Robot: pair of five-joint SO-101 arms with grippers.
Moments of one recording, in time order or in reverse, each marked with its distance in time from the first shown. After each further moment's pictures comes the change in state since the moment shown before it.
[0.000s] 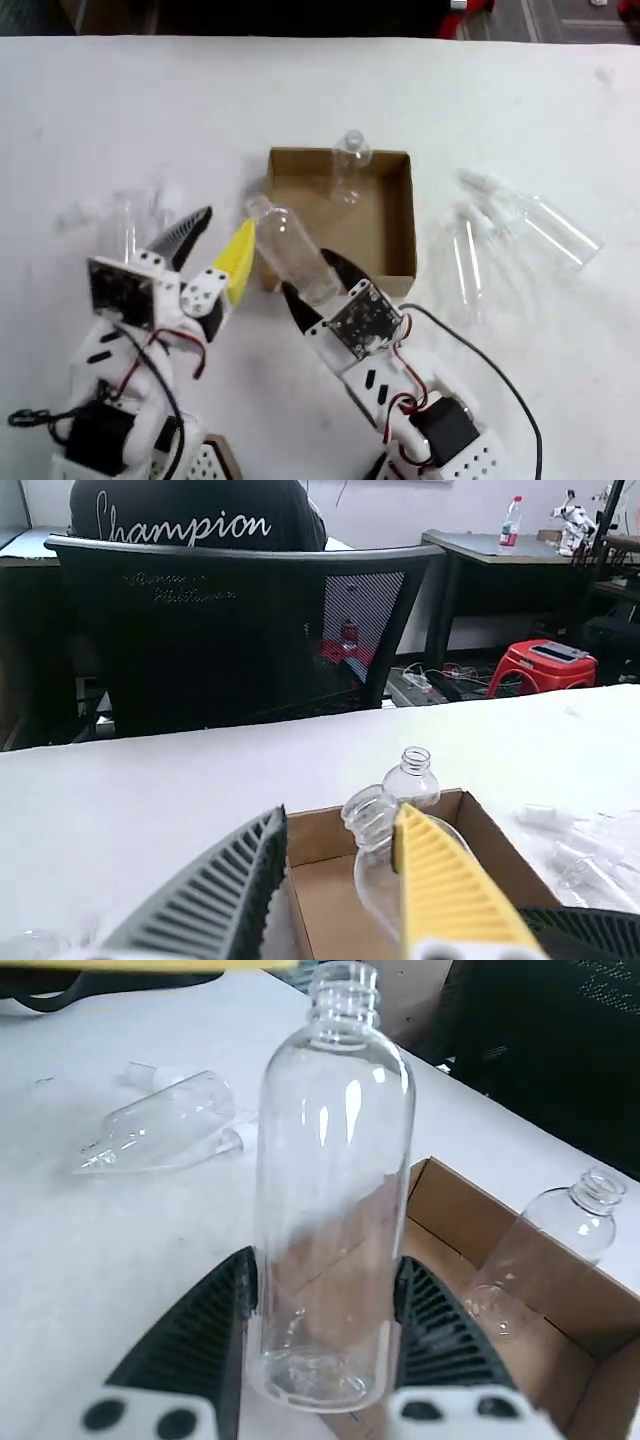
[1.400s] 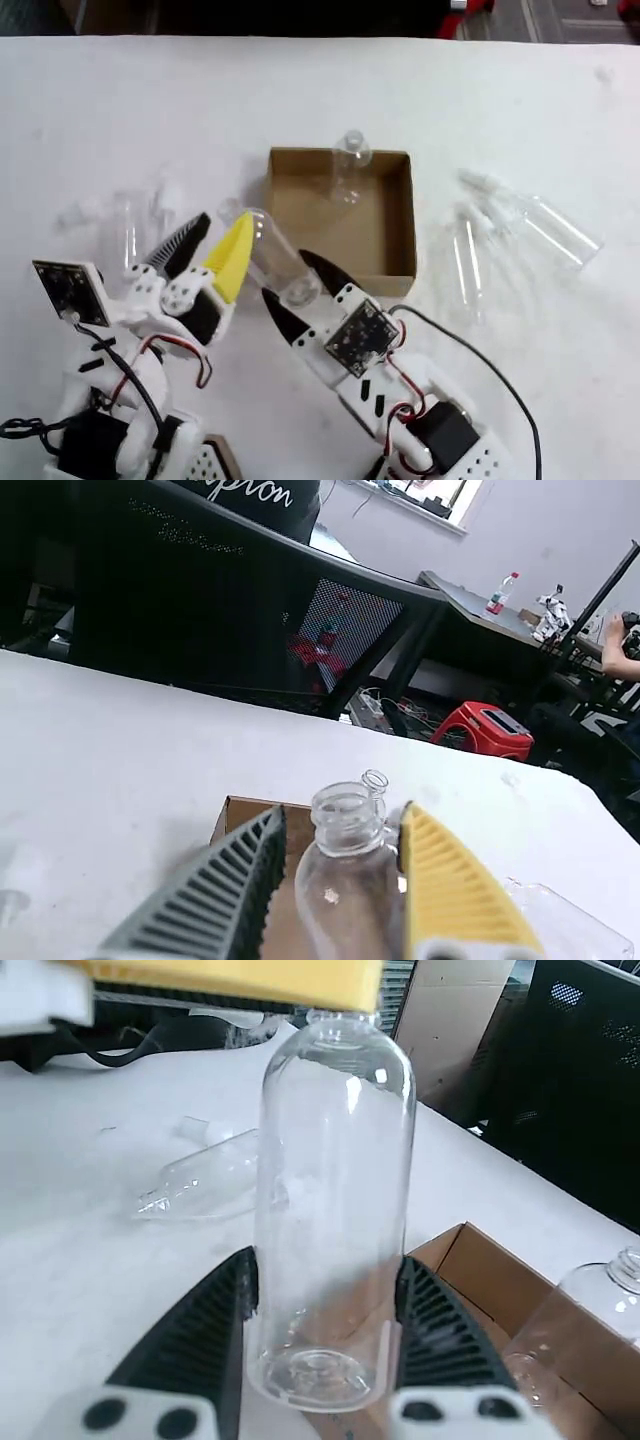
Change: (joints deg) left arm -0.1 -1.3 -3.3 4.0 20.6; right arm -5.5 -0.2 -1.8 -3.1 0.0
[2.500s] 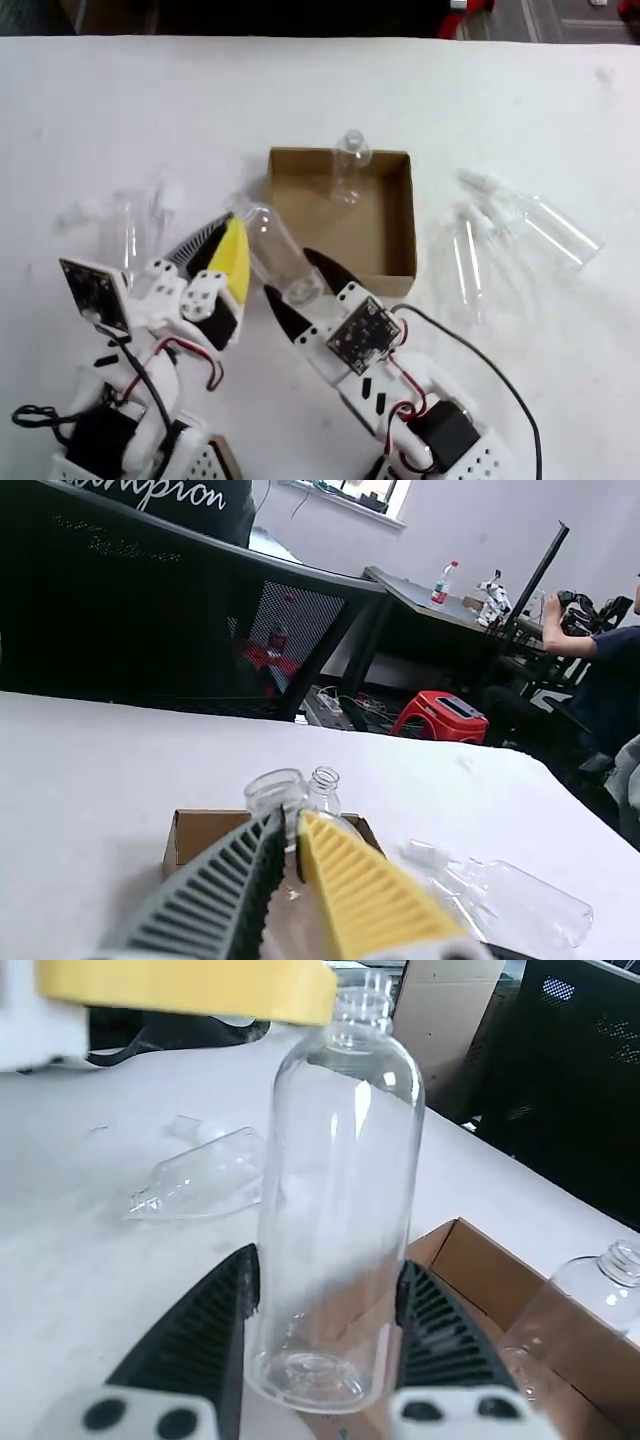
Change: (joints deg) left arm 6.2 0.0 2.5 -4.9 -3.0; right arm 0.2 0.0 0.0 0.0 0.0
